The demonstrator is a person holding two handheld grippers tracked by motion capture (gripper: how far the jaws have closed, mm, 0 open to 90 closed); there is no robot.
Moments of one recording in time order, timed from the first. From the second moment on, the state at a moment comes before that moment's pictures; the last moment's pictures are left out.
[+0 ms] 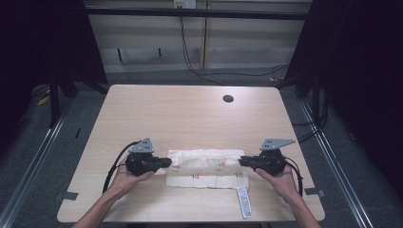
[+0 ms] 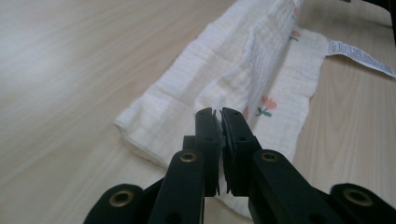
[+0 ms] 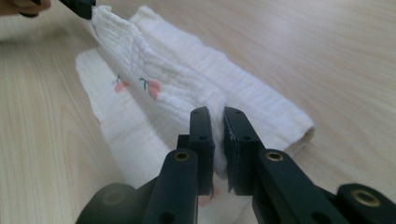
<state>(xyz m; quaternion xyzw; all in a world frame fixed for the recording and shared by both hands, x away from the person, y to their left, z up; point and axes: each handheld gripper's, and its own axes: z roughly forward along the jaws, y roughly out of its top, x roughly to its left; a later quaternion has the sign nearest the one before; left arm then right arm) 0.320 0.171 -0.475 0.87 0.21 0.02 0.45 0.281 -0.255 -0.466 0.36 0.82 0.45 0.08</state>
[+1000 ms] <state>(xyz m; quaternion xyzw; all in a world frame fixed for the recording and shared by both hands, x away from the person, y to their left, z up) 0.279 0.168 -0.473 0.89 0.17 0.00 0.43 0.230 -0.256 -0.478 0.34 0.84 0.41 0.05</state>
